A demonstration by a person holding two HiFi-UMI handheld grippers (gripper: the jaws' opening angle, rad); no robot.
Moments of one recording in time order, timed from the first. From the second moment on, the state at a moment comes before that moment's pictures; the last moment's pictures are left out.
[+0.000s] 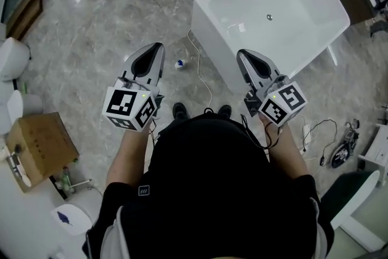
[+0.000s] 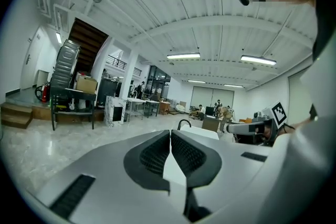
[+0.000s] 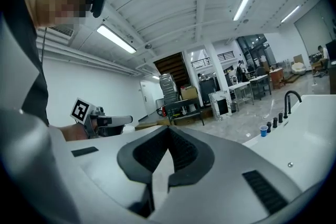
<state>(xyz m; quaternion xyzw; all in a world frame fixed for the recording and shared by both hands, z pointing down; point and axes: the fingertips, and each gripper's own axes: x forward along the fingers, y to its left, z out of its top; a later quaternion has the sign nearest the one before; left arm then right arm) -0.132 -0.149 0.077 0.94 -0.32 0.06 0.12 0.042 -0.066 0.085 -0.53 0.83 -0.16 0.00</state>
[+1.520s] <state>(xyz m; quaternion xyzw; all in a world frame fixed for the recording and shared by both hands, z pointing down) -0.009 -0.106 0.048 0.95 -0.30 0.07 0.09 0.172 -0.009 0.050 -0.57 0.81 -0.12 0.02</state>
